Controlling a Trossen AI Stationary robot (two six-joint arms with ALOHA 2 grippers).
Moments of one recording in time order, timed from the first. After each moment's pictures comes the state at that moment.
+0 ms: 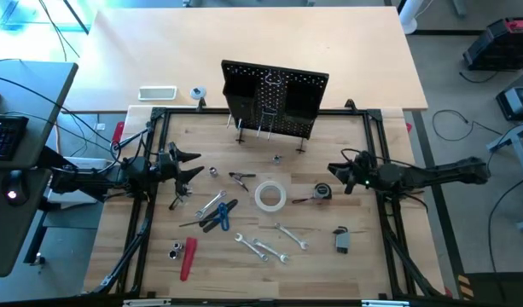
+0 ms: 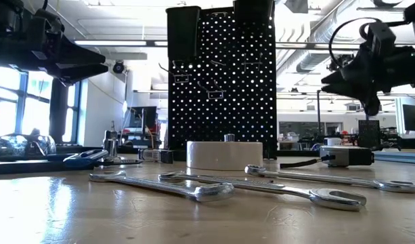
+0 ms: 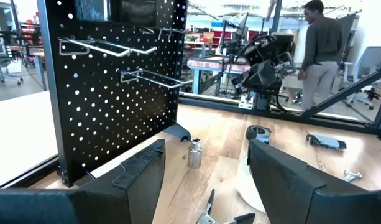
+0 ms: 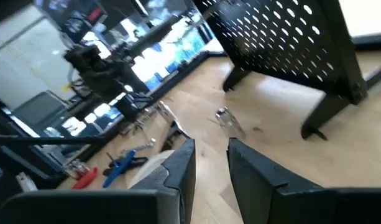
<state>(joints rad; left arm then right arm) -0.01 0.04 0.01 0.05 -0.34 -0.04 0.13 0.25 0.01 0.07 0.50 0.67</state>
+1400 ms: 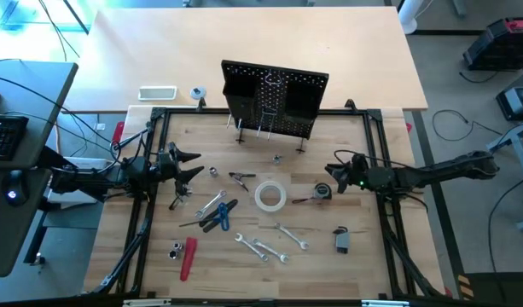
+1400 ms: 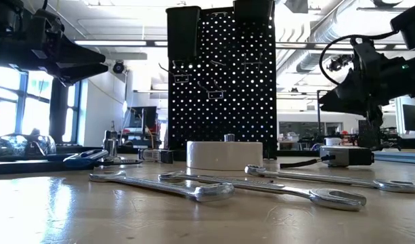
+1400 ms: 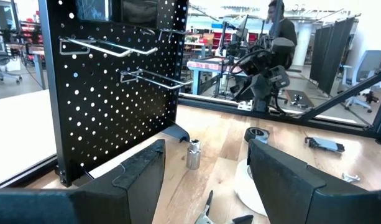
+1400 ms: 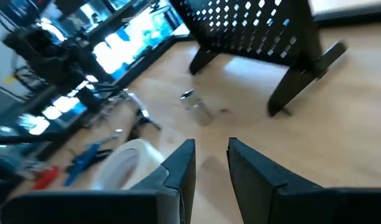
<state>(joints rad) -0.01 0.04 0.01 0.06 -0.34 -0.06 0.13 0.46 0.01 0.14 0.57 0.76</state>
